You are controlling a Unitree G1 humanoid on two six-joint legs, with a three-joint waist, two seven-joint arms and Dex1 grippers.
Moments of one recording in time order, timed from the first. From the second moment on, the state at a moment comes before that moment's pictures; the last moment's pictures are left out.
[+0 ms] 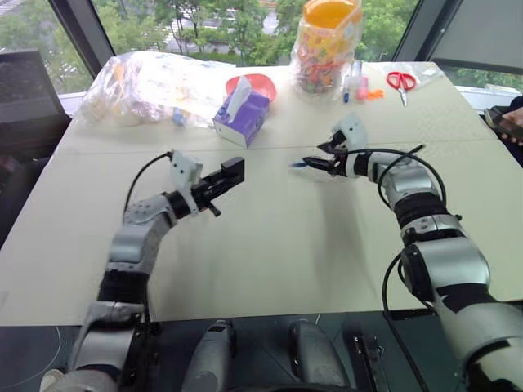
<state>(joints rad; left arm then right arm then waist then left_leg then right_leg) -0.57 0.32 -0.01 0.32 -0.33 0.15 -0.76 -1.02 -0.45 0.03 0.94 0.10 0.18 0.83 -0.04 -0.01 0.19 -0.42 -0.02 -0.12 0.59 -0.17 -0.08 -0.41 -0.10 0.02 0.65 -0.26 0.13</state>
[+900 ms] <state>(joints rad) -0.53 0.29 0.00 0.48 -0.24 0.12 -0.79 -0.48 -0.55 -0.03 -0.03 0.34 0.75 0.81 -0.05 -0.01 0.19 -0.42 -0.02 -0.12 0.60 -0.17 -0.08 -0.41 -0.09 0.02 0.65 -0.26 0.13</state>
